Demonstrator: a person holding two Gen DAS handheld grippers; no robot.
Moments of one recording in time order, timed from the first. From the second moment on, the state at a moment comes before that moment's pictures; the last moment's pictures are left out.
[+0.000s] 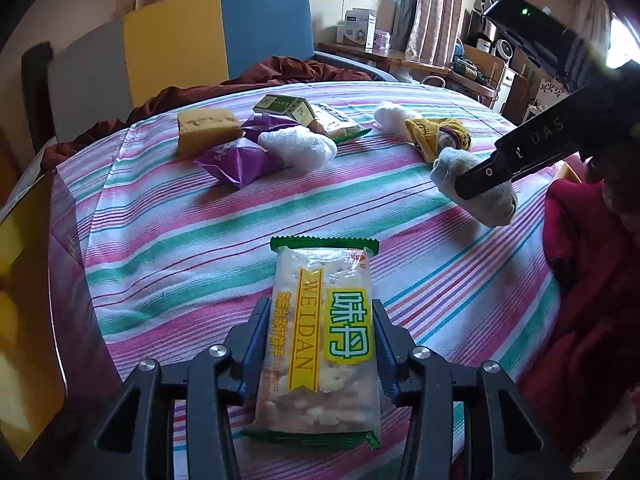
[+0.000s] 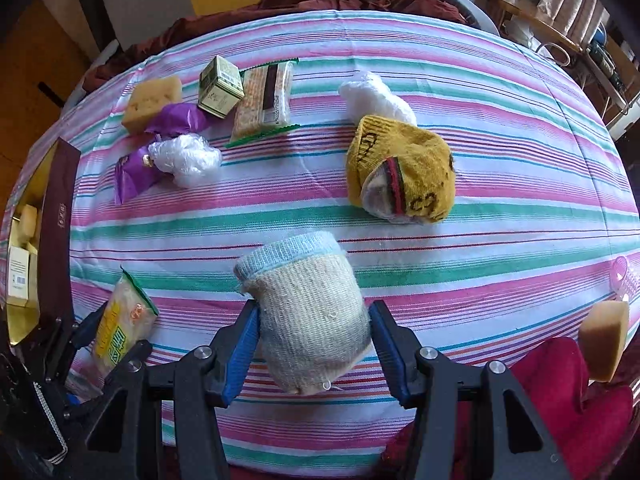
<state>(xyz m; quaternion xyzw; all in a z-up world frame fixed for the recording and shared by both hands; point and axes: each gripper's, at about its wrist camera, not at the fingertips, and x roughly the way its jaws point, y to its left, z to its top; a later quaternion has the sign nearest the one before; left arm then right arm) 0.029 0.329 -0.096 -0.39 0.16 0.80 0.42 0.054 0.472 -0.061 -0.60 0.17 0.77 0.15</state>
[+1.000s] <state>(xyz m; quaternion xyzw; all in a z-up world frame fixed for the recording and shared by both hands) -0.074 0.048 -0.046 -0.38 0.16 0.88 0.23 0.058 0.479 -0.059 -0.58 0.18 0.78 0.15</state>
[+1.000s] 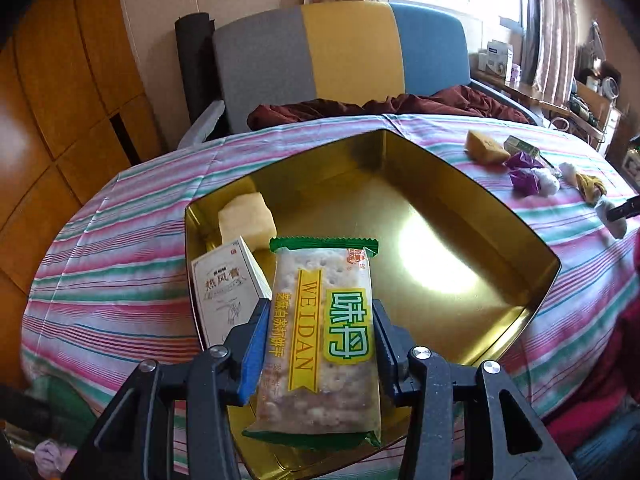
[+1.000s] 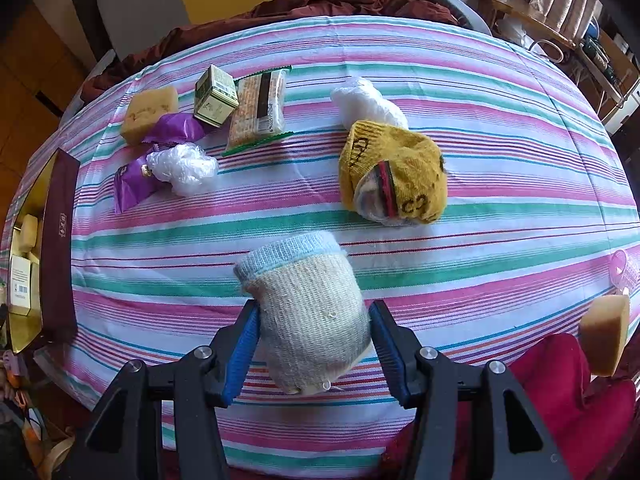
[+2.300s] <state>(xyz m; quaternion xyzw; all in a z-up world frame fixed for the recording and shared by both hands) -0.037 -0.020 -0.024 -0.39 -0.01 0.91 0.14 0.008 0.370 -0.016 -0.54 0.14 0.83 0.04</state>
